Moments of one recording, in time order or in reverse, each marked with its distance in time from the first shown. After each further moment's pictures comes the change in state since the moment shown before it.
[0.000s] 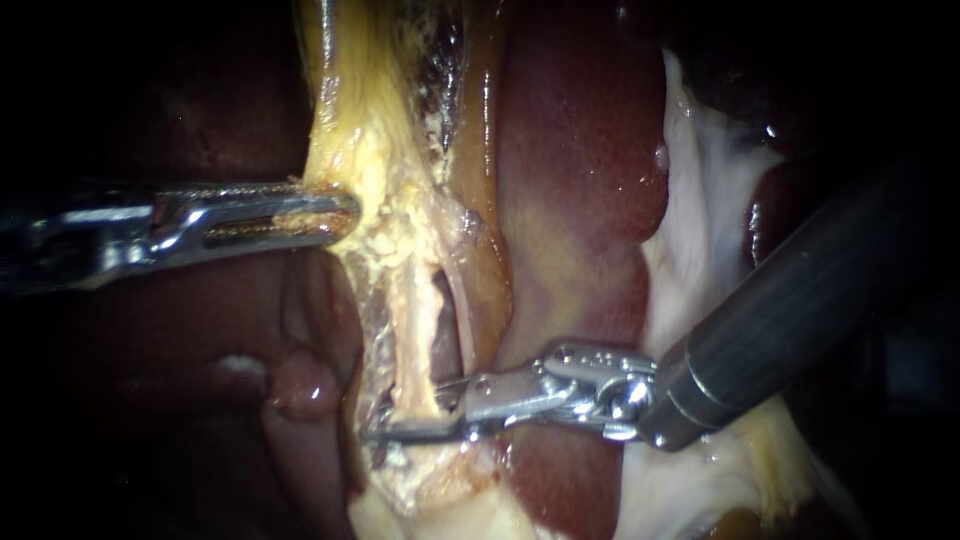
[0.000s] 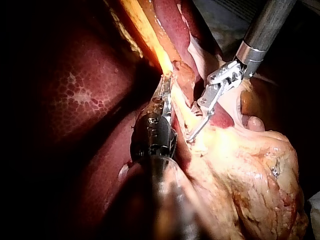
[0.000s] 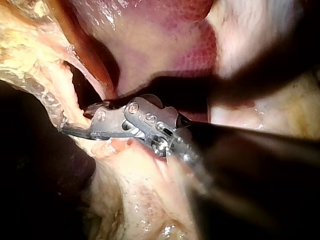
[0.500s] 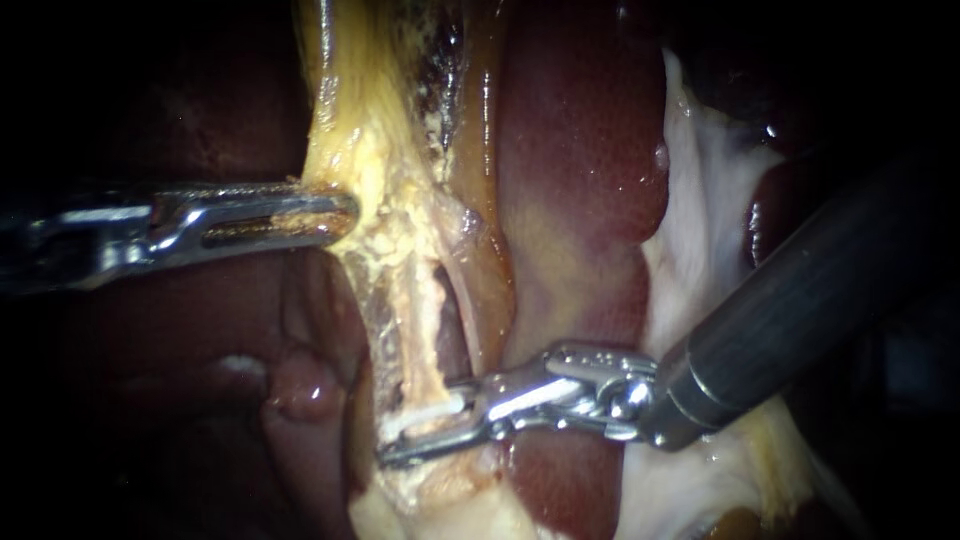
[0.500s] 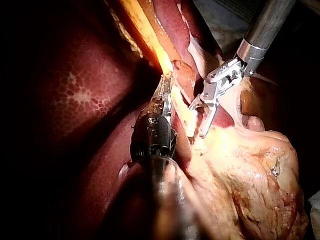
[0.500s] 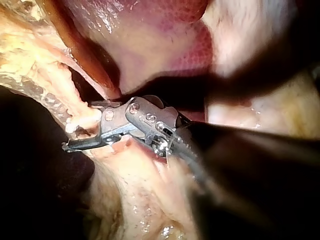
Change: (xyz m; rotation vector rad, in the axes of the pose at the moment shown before) right arm 0.001 0.000 -0.001 -0.022 0.023 -0.034; left arm 0.000 0.000 0.000 0.001 0.000 0.000
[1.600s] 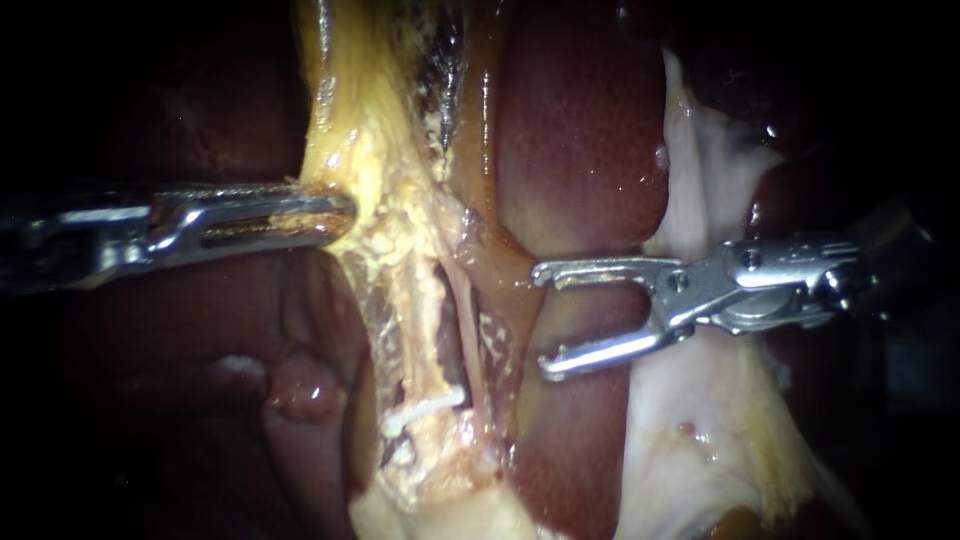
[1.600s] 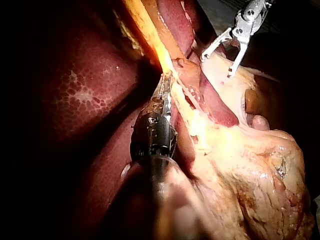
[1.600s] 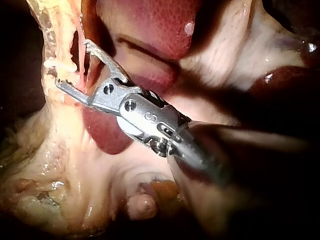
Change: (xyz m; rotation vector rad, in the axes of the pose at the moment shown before) right arm 0.009 -0.005 -0.016 -0.088 0.079 -0.496; left arm 0.002 0.001 0.002 -0.007 -0.009 0.010
